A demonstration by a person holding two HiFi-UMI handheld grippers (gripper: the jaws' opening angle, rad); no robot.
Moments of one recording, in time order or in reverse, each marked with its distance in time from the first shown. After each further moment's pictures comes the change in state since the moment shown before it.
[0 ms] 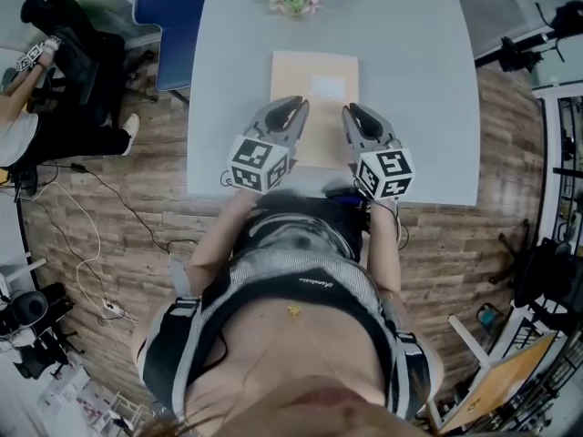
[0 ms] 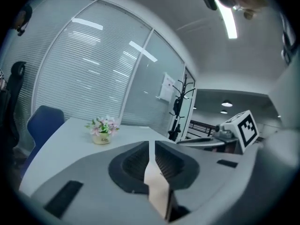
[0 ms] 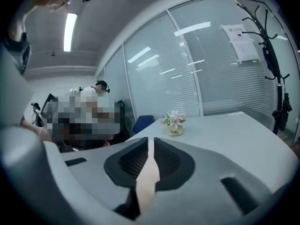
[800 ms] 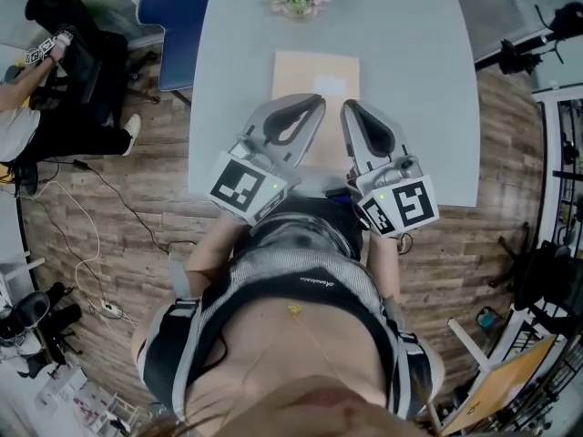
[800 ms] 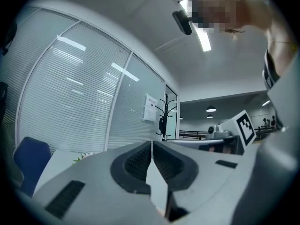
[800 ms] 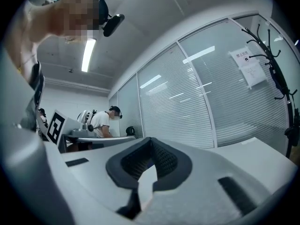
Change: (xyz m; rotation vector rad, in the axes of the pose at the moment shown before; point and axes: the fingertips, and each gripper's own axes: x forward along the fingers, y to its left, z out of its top) left arm -0.056 -0.076 0.134 0.146 -0.236 -0.137; right arm -0.064 0.081 0.146 -0.060 -0.323 0.105
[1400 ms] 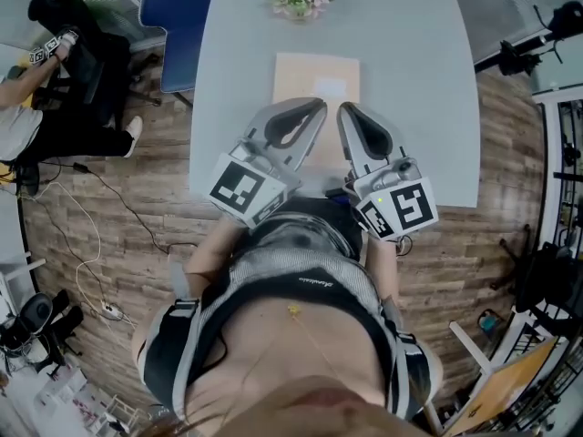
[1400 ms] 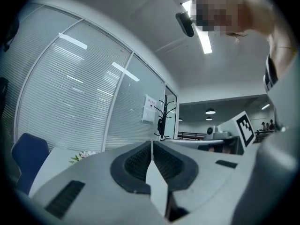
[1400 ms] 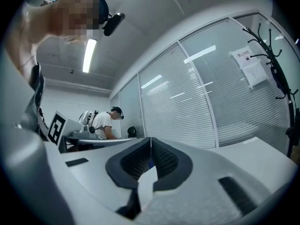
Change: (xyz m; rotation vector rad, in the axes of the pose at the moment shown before) left arm -0.005 -0.010 0.003 -0.030 -0.003 -0.014; right arm -0.005 0.011 0.006 0.007 -0.001 0.015
